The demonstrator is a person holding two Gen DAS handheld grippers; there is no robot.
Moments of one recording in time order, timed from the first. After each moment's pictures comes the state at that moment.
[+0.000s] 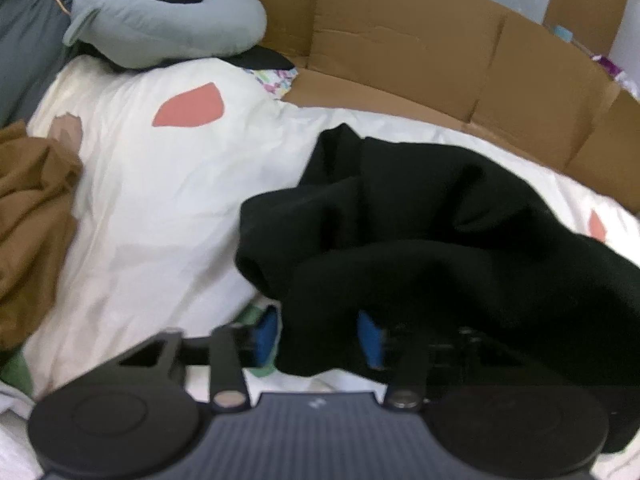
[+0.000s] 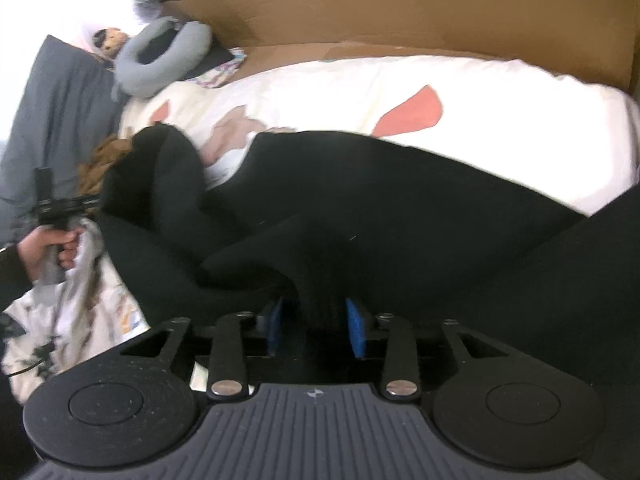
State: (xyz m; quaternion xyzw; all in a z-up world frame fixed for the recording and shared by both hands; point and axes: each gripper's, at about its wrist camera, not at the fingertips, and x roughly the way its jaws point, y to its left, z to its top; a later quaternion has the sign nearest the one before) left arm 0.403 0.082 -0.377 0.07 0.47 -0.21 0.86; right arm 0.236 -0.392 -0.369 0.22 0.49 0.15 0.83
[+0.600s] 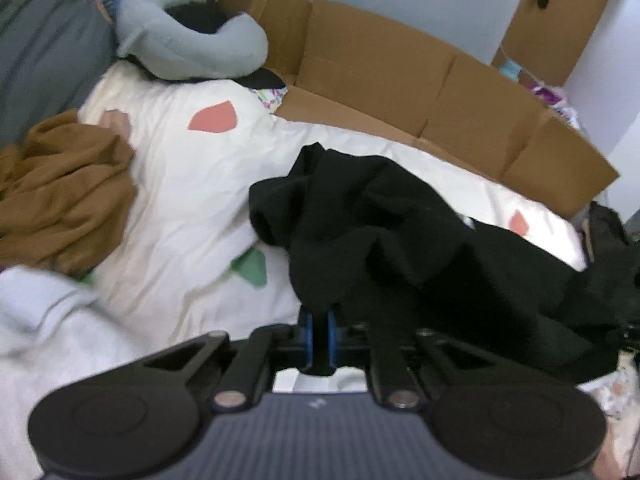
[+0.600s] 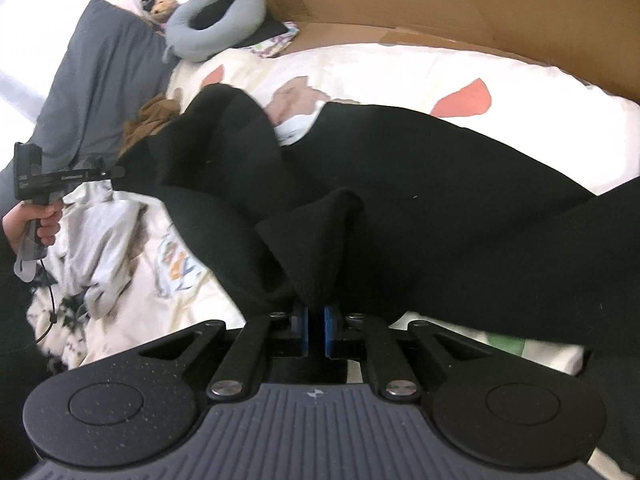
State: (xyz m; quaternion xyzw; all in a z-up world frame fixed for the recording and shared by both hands) left arm 0.310 0.147 -0.270 0.02 0.48 -0.24 0.84; right arm 0.195 -0.365 -0.320 0.18 0.51 0.20 0.82
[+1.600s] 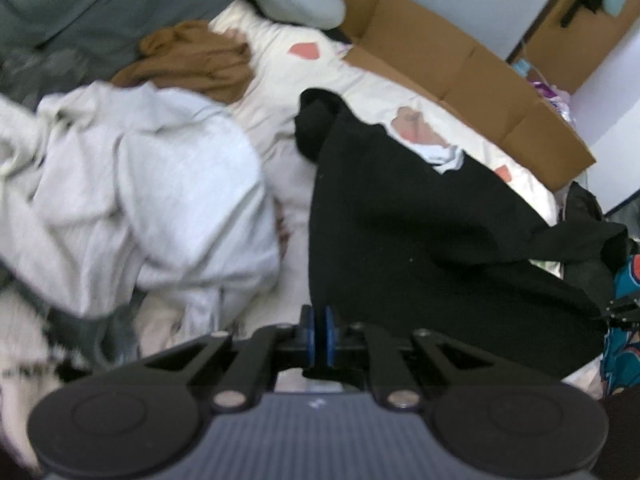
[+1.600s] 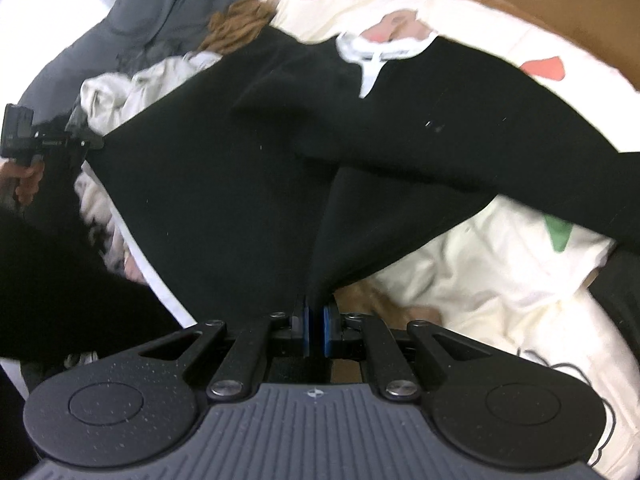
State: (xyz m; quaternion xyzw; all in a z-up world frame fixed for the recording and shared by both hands) left arm 0.126 0.267 -0.203 -0.04 0.56 -0.16 0.82; right arm 0.087 -0.318 -0.259 0.08 0.57 0.30 0.76
